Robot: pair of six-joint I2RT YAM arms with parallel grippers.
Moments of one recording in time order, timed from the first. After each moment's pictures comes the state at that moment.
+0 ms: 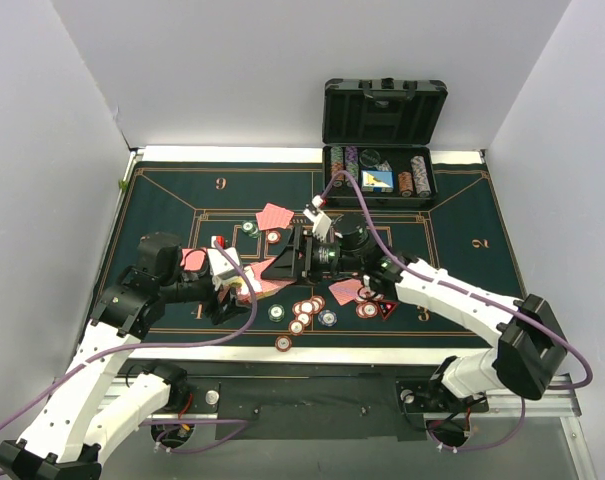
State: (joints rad) left arm -0.39 0.77 0.89 -0.77 0.73 0.42; right arm 0.82 1.38 0.95 0.05 -0.52 1.02
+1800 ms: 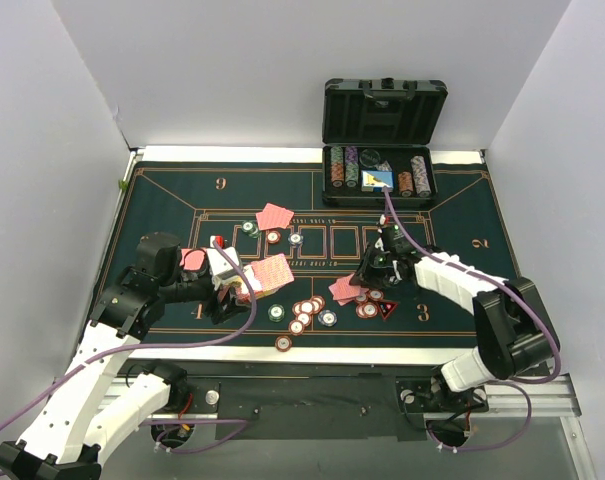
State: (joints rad) left arm -0.39 0.77 0.89 -0.76 0.73 0.42; right arm 0.39 1.47 0.73 -0.25 -0.27 0.70
